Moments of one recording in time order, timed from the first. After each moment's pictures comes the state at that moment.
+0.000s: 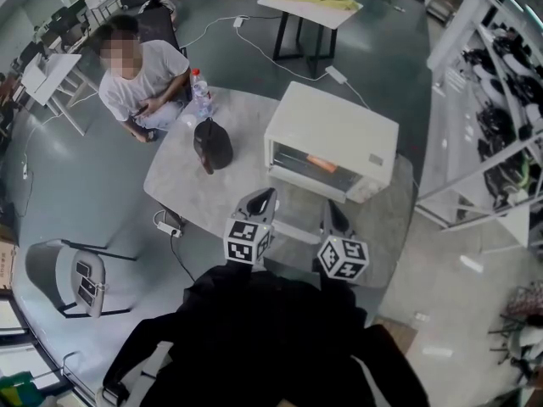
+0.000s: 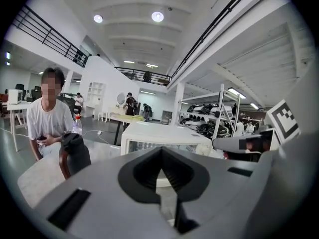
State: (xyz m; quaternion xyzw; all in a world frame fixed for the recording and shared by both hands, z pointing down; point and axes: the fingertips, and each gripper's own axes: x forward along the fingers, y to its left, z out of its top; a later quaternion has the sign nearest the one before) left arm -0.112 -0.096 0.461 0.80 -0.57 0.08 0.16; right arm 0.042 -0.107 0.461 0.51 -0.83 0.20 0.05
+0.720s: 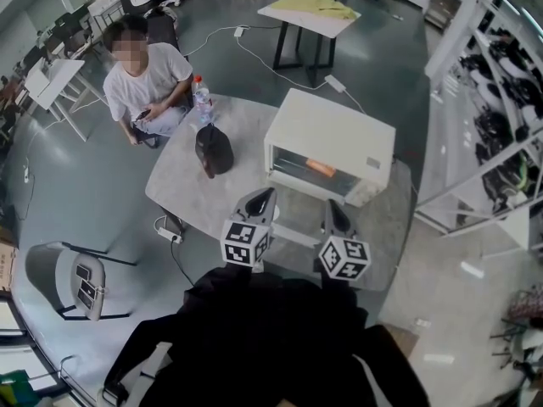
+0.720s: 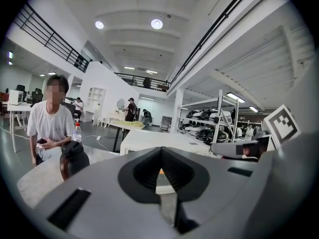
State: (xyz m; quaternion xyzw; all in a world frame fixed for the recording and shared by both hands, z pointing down) left arm -0.112 -0.092 0.430 0.81 -0.57 0.05 0.14; right arm 0.045 -0.107 0.442 0.51 -0.84 0.18 0.03
